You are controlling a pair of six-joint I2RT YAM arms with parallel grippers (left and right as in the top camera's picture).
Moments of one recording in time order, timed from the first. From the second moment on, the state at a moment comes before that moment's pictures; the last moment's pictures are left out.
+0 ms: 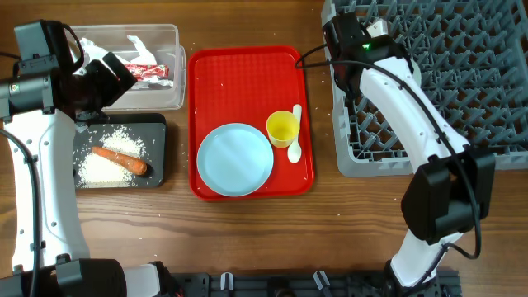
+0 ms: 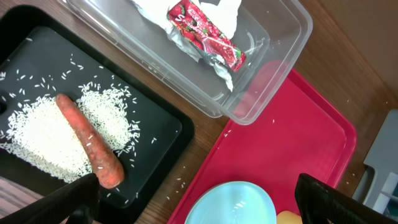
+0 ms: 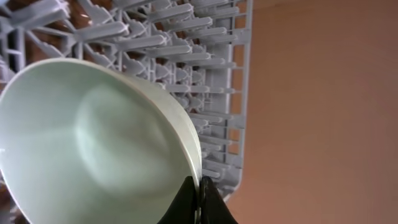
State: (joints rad) left arm 0.22 1.53 1.57 -1.11 0.10 -0.51; right arm 0.31 1.94 1.67 -1.09 1.05 -0.07
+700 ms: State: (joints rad) left arm 0.22 1.53 1.57 -1.11 0.10 -0.51; right arm 0.41 2.01 1.66 -0.99 1.43 -0.20
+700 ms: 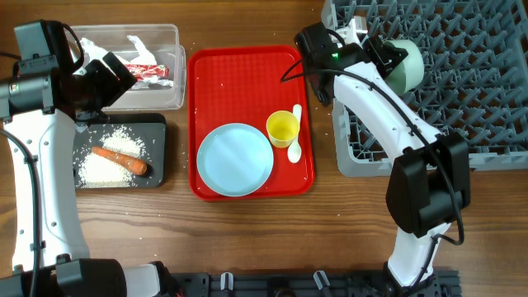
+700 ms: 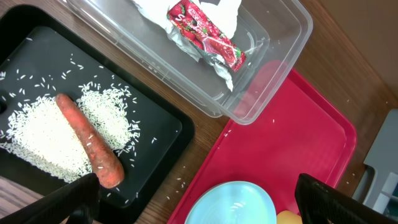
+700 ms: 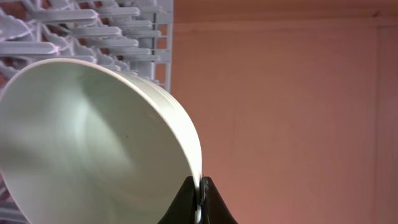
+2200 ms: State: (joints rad) left arm 0.22 1.53 1.57 -1.11 0.10 -0.51; right arm 0.59 1.72 1.67 -0.97 -0.04 0.02
